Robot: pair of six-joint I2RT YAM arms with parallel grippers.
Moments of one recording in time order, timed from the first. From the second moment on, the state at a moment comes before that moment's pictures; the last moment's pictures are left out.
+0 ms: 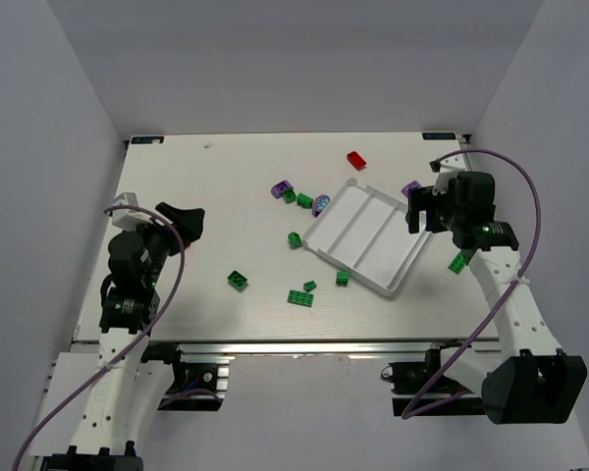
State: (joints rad) left arm -0.05 0.61 0.63 -0.16 0.08 -0.66; right arm 0.07 1.10 1.00 -0.52 -0.12 -0.12
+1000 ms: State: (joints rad) left arm -0.05 0.54 0.61 -0.29 0.15 -0.74; right arm 0.49 1.18 0.84 -0.82 -0.73 -1.21
